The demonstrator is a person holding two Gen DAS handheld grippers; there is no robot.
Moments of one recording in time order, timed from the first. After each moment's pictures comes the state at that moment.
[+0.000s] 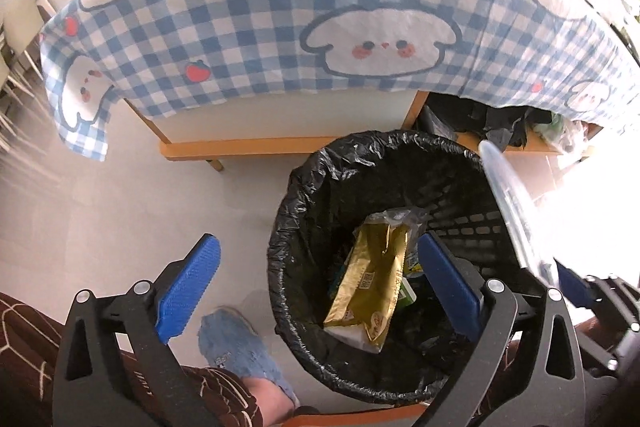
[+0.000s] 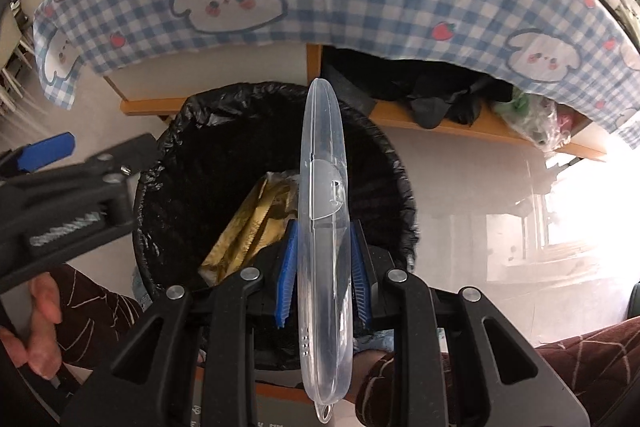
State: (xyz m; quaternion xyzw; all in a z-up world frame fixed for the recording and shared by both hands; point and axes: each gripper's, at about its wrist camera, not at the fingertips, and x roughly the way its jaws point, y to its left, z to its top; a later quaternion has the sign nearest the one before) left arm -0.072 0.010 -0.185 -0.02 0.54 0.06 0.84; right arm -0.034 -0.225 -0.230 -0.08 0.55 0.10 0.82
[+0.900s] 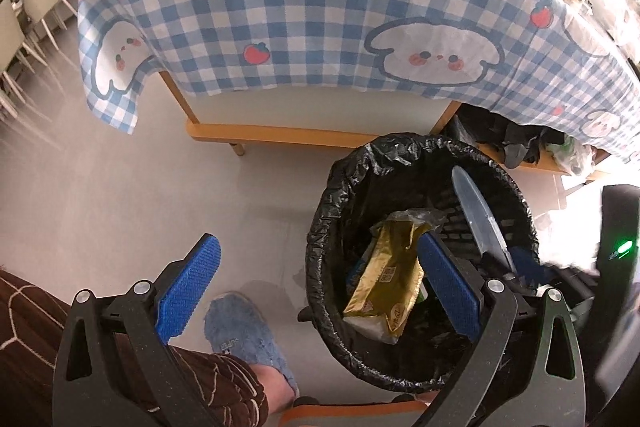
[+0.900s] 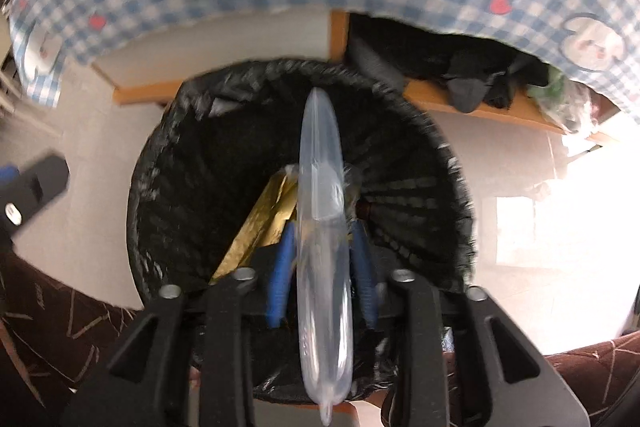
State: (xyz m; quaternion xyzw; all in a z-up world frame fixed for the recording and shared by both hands) left arm -0.086 0.047 -0.184 -0.06 0.55 0.09 0.83; right arm -0.006 -0.201 -0.267 -0.06 0.59 0.10 0.80
